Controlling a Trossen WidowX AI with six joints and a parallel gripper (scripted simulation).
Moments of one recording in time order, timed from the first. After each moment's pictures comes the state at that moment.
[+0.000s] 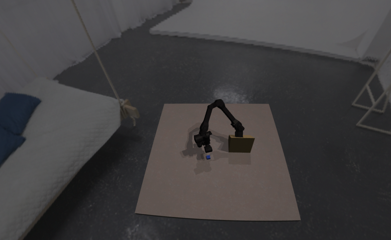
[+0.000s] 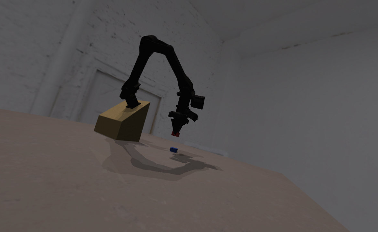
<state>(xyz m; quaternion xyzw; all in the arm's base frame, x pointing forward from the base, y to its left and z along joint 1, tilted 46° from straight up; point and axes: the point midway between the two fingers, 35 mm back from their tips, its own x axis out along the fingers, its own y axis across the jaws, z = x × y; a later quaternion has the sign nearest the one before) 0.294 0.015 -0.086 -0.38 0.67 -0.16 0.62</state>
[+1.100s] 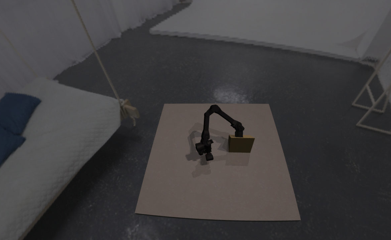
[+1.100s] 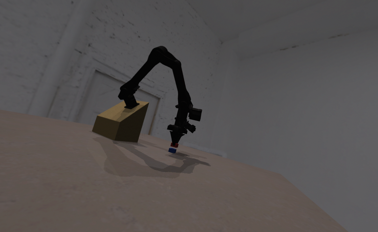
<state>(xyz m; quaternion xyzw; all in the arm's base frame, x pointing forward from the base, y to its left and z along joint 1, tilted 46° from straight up) 0.283 0.010 -0.158 -0.37 0.66 -0.17 0.63</state>
